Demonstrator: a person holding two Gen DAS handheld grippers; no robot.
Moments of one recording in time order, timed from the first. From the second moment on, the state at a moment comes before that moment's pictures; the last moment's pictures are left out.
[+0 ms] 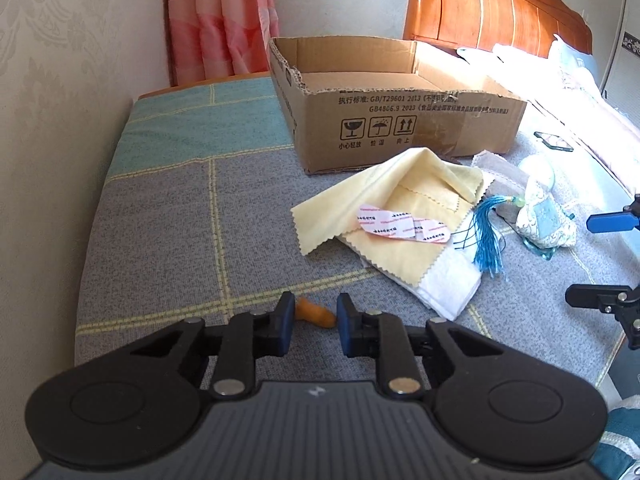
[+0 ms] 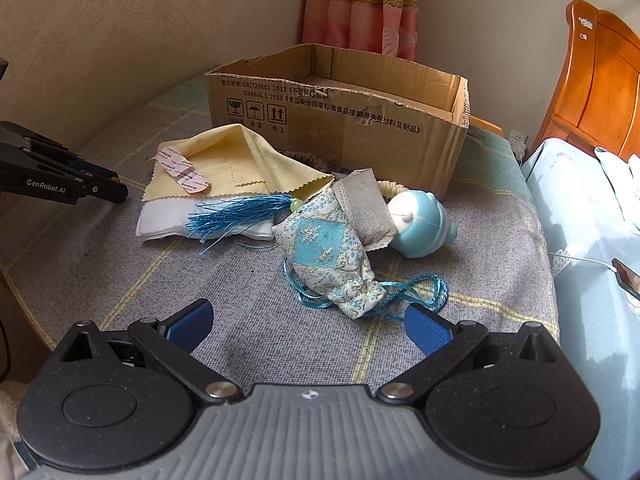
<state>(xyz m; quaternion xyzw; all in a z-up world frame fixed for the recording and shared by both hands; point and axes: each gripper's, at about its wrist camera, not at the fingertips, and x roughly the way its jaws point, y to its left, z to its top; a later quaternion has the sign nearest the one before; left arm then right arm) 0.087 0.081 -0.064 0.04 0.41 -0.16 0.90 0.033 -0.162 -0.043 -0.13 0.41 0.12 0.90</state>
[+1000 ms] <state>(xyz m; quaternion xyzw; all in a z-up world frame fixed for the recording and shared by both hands) 0.078 0.069 -0.033 0.04 0.42 -0.14 0.90 0.053 -0.153 -0.029 -0.20 0.38 0.13 0.90</state>
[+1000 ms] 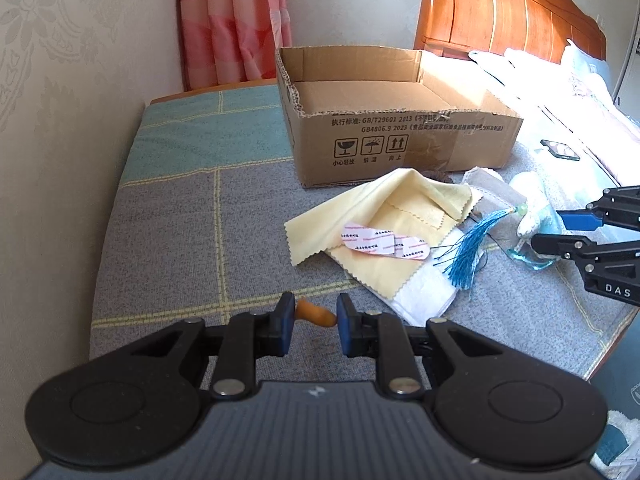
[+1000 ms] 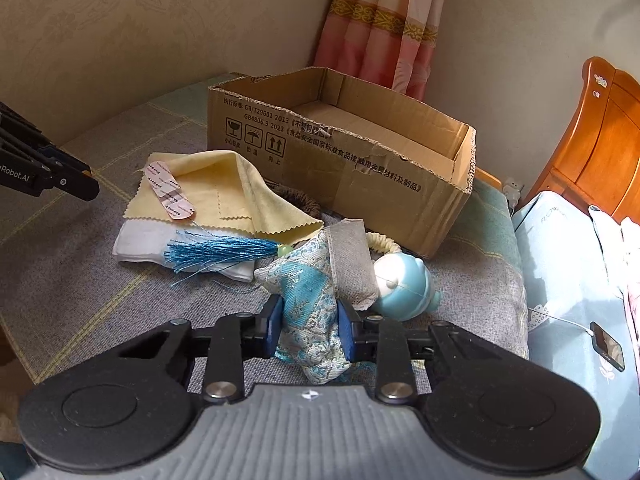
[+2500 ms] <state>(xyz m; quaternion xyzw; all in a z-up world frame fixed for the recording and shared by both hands) 0.170 0.011 0.017 0.06 0.32 -0.09 0.94 0.152 -0.162 0.097 -0.19 0.31 0.13 0.92</state>
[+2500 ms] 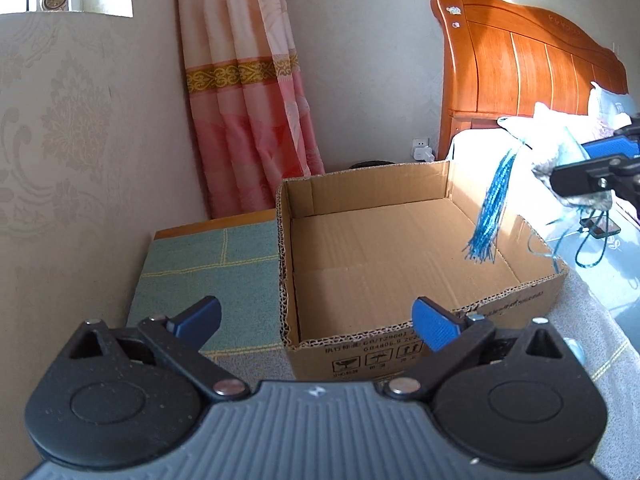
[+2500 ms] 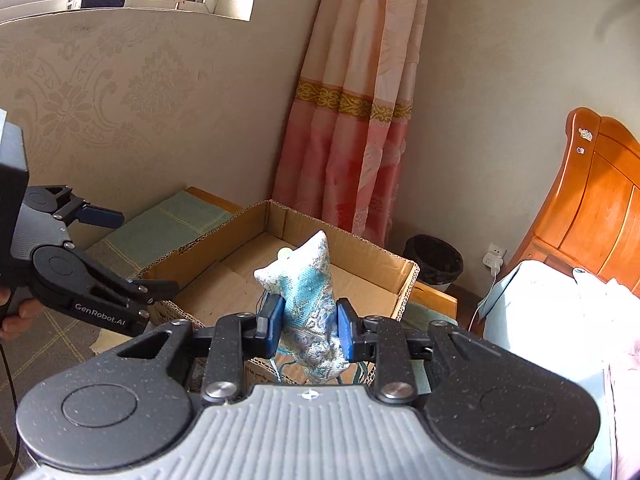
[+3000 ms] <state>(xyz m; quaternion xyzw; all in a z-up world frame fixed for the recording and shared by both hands) 0.128 0.054 -0.007 0.02 0.35 -0.01 0.94 0.268 -0.109 0.103 -0.19 0.33 0.13 0.92</state>
